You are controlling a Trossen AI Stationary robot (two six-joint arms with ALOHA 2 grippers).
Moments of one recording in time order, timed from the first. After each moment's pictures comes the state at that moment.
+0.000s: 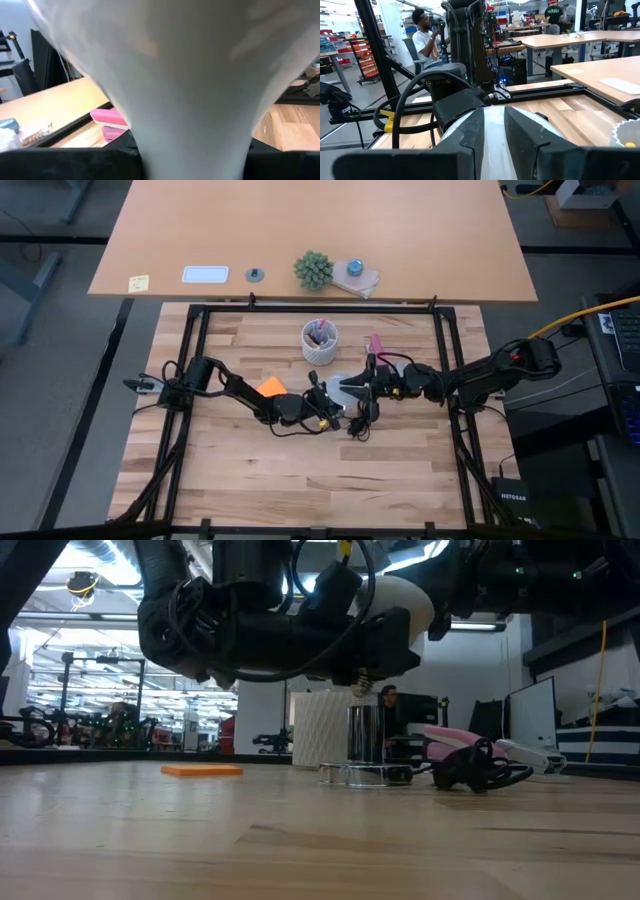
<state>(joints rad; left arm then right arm) -0.17 2.16 0.99 1.29 -0.63 0.19 0.06 1.36 0.42 1.00 0.06 0.12</state>
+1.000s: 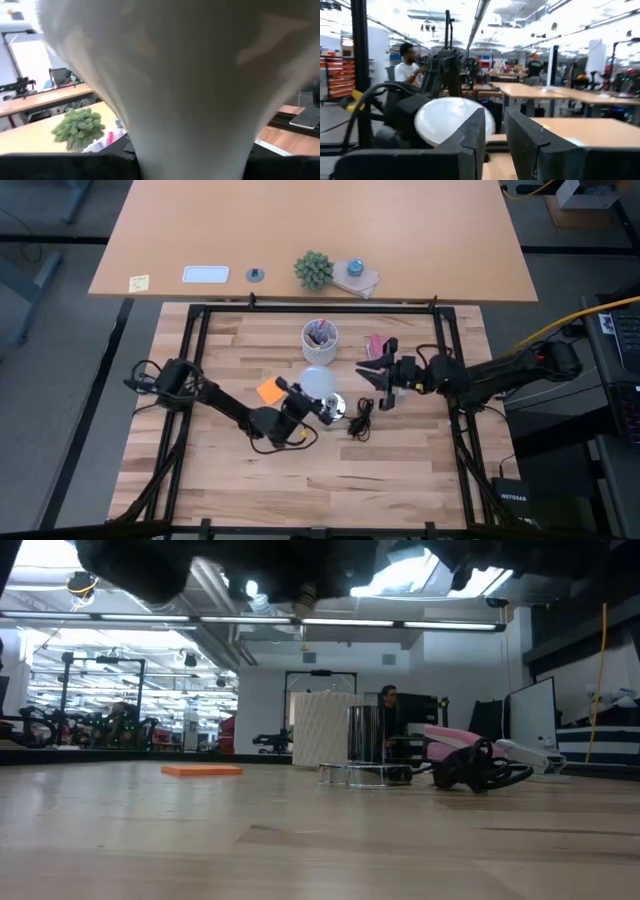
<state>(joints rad) -0.36 1.98 0.99 1.37 -1.30 0.49 0.06 1.11 0.42 0.99 0.15 -0.10</state>
